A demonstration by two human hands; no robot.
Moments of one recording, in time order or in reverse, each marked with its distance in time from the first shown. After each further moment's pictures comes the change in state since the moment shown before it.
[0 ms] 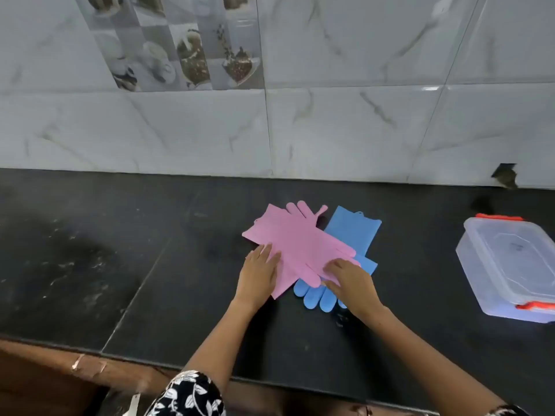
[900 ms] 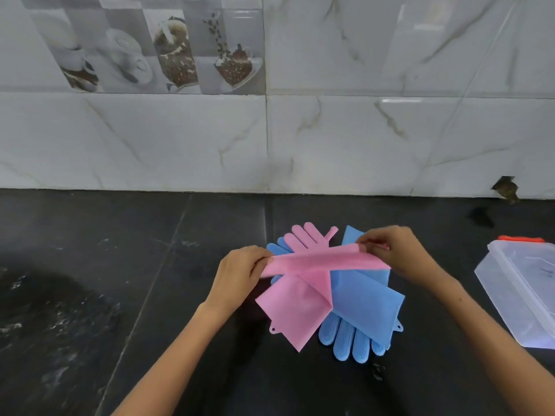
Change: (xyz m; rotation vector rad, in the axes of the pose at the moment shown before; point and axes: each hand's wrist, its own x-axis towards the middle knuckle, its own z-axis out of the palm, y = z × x) left_hand 0.057 -0.079 -0.084 -0.490 0.242 0.177; right_hand 0.090 -0.007 -0.106 0.212 0.111 0.112
